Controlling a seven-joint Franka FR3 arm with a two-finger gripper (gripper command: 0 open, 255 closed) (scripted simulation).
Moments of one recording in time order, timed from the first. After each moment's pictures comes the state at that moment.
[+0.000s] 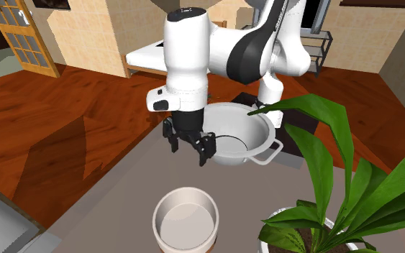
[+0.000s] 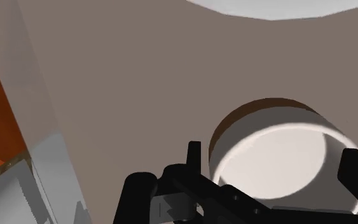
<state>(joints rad) -0.02 0.17 -0.01 -2.00 0.02 2.24 -0.11</state>
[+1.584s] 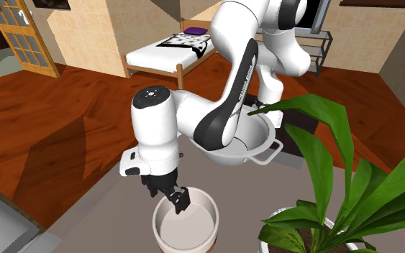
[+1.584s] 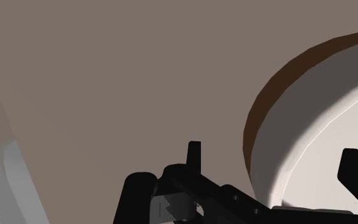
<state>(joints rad) -0.04 0.60 -0.02 -1.68 0.03 2.34 -0.13</state>
